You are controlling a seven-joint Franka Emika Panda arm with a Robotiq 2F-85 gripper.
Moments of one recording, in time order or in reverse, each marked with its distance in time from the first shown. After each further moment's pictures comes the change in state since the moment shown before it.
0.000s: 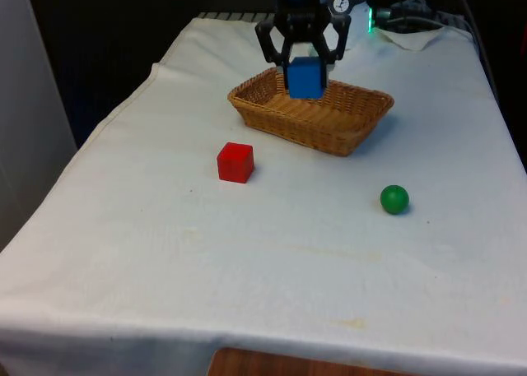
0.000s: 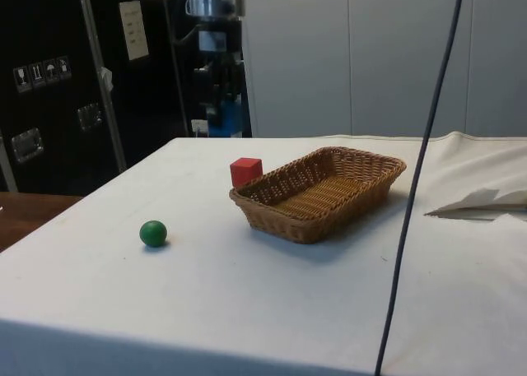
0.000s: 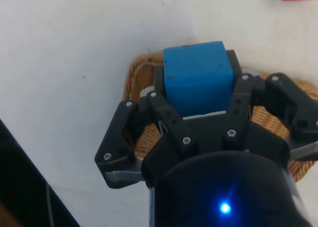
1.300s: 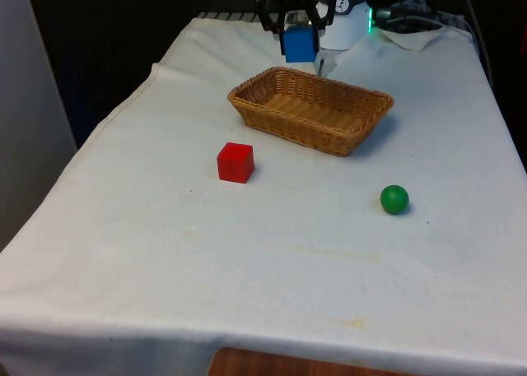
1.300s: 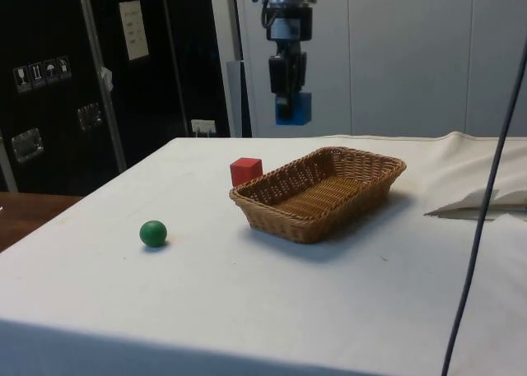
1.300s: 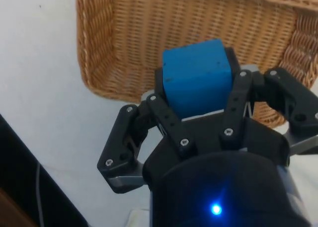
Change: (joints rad) arm 0.000 -0.311 -0.068 -0.365 -0.055 0.038 -0.093
